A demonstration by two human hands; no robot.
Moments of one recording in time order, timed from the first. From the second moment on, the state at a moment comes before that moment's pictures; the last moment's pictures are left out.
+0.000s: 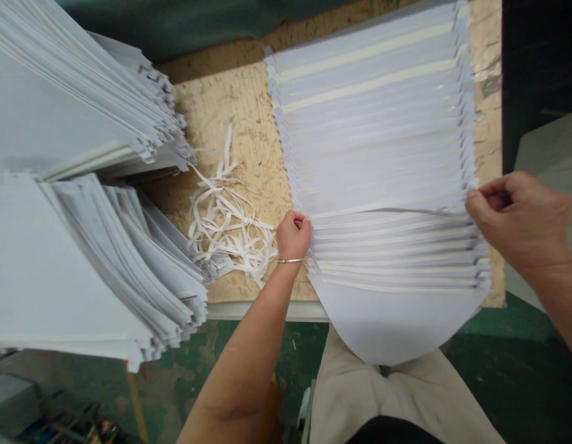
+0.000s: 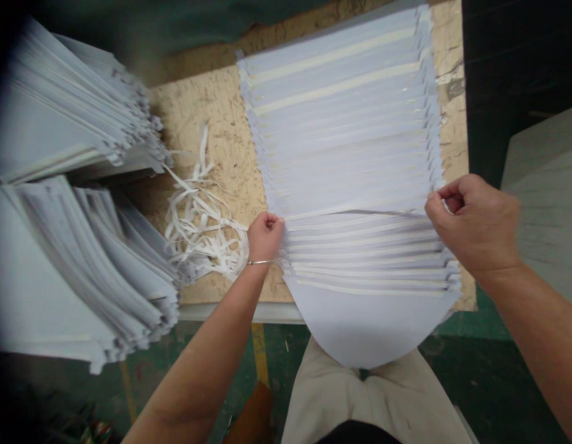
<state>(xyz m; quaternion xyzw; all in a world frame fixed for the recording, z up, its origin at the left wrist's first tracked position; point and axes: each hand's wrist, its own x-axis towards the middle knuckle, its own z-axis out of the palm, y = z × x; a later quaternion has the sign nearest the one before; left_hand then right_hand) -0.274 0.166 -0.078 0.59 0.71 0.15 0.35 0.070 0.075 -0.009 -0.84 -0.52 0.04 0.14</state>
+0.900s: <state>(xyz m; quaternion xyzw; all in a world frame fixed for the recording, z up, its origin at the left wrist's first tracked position) -0.276 0.169 -0.077 0.60 0.71 0.13 0.34 0.073 0.070 -0.026 -0.85 -0.50 0.12 0.10</state>
